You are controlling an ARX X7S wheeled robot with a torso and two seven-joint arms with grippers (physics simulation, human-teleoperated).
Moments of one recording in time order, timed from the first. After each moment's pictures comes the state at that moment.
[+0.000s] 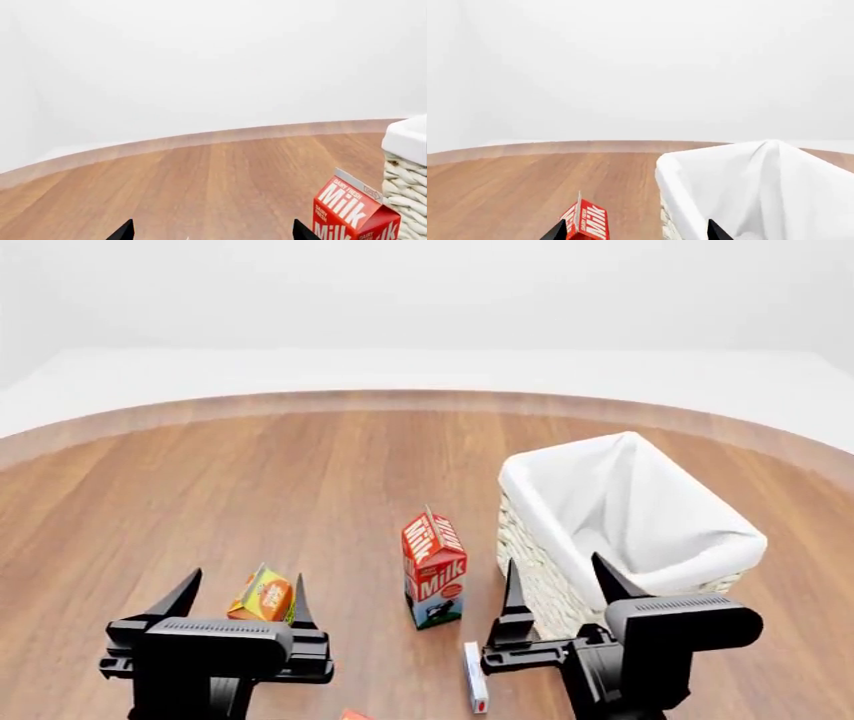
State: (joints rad) left arm 0.09 -0.25 0.11 0.74 -0.15 -0.60 -0.24; right arm -0.01 0.24 -0.18 -0.69 0.33 0.54 0.25
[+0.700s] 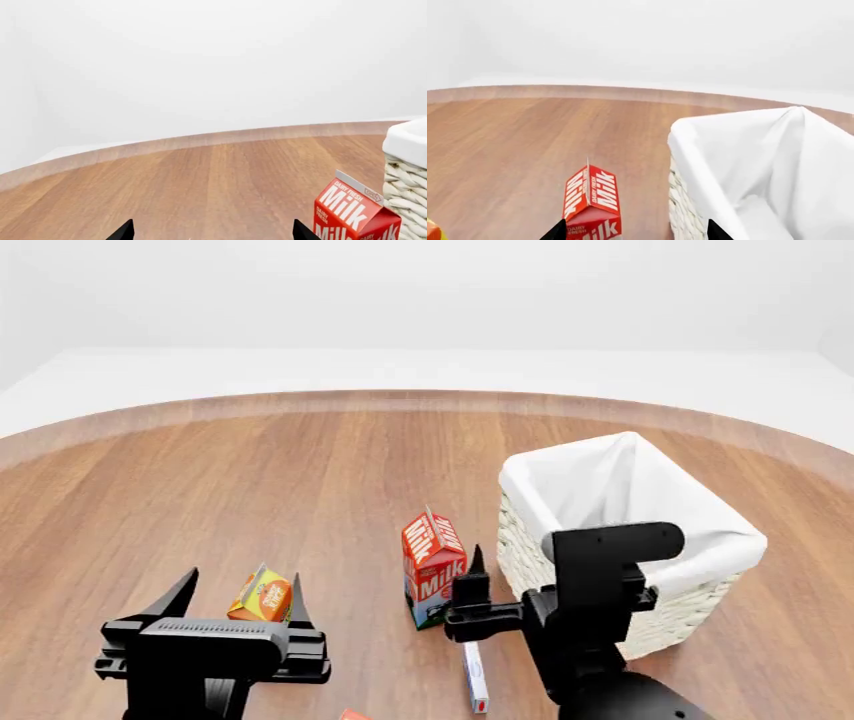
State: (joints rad) left arm 0.09 -0.26 0.11 0.75 -0.17 -0.60 -0.25; right arm 0.35 0.12 -0.15 -0.78 0.55 1.27 0.47
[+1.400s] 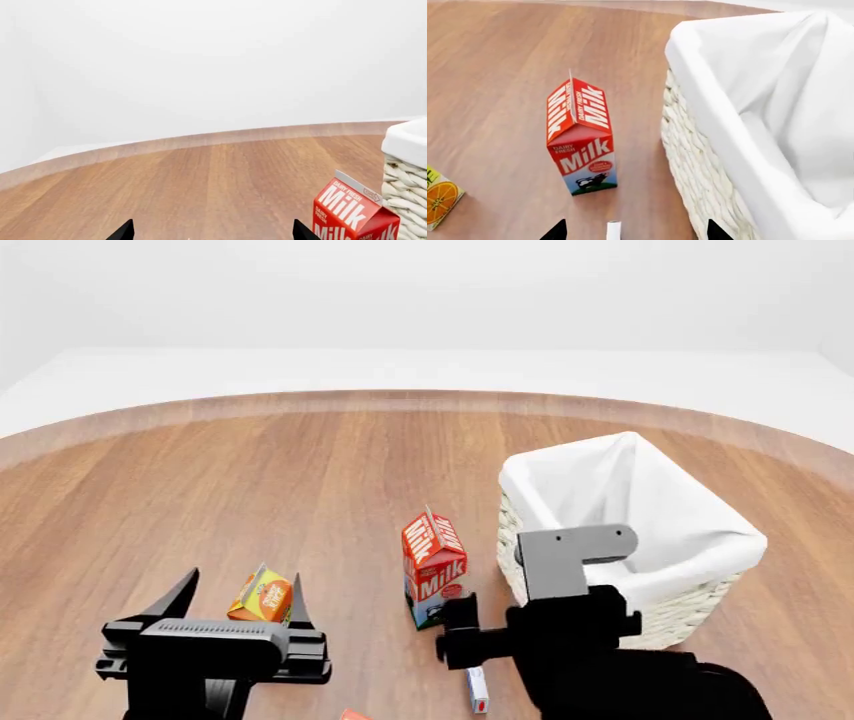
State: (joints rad) left arm 0.09 -0.27 0.12 0.75 -0.18 -0.59 -0.27; right arm 0.51 0.12 -0.07 -0.52 1.28 1.53 1.17
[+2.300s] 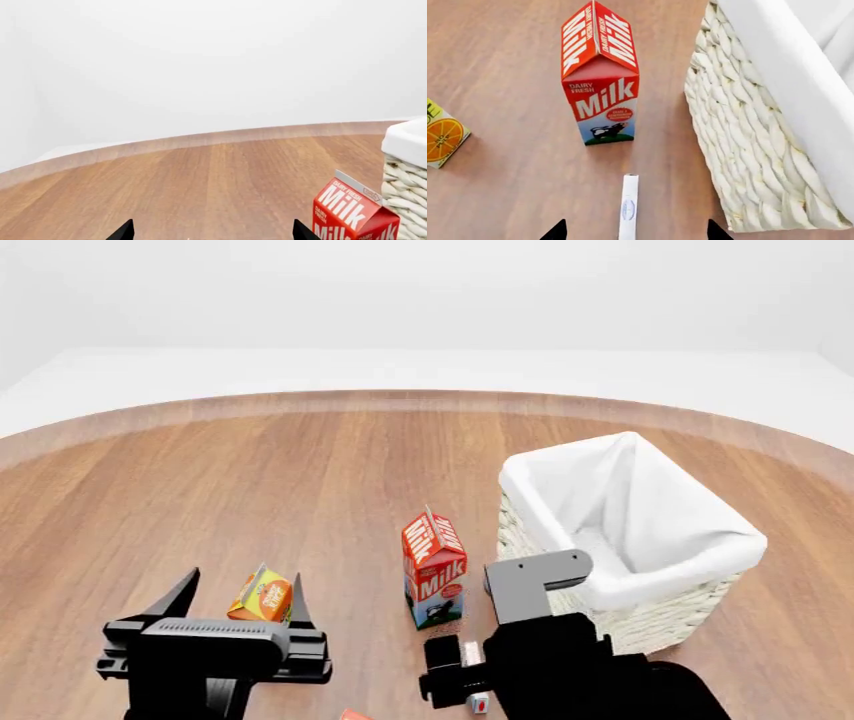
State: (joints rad) left arm 0.09 -0.29 0.13 0.74 -0.20 -0.59 -0.29; right arm 0.51 0.19 -0.26 -0.37 1.40 1.41 1.24
